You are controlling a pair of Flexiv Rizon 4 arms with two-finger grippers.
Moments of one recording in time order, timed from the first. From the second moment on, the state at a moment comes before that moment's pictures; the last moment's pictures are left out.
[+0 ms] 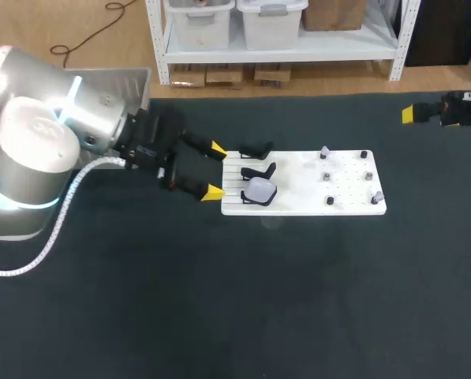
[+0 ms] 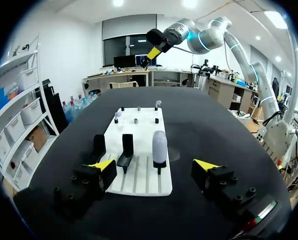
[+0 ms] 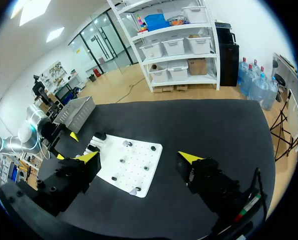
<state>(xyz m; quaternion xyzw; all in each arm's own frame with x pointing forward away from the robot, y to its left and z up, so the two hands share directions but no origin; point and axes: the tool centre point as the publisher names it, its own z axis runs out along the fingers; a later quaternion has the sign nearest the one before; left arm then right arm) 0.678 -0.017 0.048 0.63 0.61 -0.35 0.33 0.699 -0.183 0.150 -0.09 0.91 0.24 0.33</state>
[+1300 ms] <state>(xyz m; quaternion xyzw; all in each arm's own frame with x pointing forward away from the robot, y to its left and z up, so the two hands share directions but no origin) 0.671 -0.060 0.017 0.60 0.61 -0.39 0.34 0.699 -0.183 0.150 -0.09 0.91 0.24 0.33</state>
